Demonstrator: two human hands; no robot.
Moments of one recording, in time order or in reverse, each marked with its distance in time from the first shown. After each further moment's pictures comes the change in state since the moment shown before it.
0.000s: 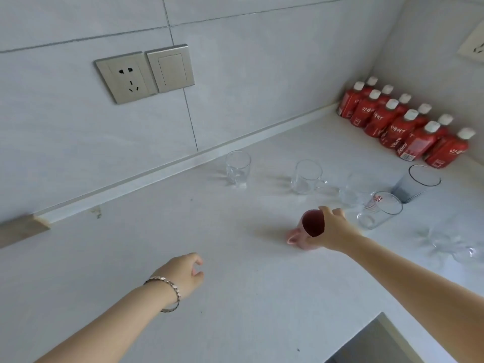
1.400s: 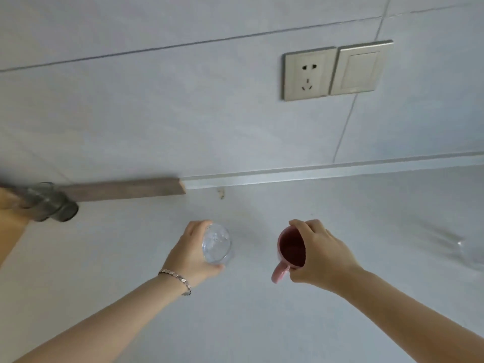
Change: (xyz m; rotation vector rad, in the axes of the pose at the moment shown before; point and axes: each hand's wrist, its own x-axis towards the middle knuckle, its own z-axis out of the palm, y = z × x) left_hand -0.026 -0.170 -0.062 -0.364 0.571 -0.145; right_hand -0.039 -0.235 0.086 -0.246 -0.106 -0.848
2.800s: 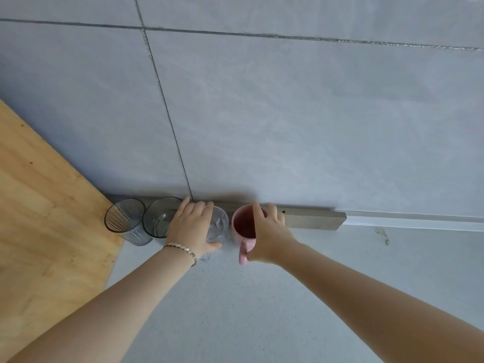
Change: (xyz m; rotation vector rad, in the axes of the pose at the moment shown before) left_hand 0.164 -0.367 -0.222 0.607 0.172 0.214; right_hand 0.273 -0.420 0.185 -0.077 -0.070 -0.080
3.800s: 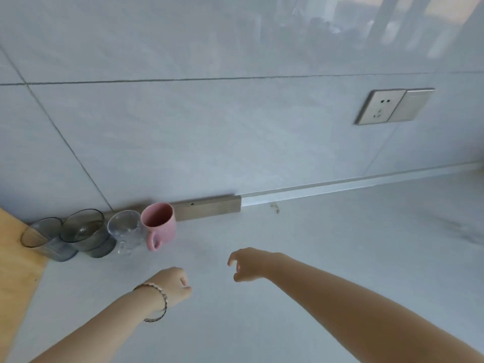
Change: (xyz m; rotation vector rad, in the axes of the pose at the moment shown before) left_hand -0.102 0.155 -0.038 -0.276 -0.664 -0.037; right_hand -0.161 0.117 -0.017 -0.018 -0.308 0.120
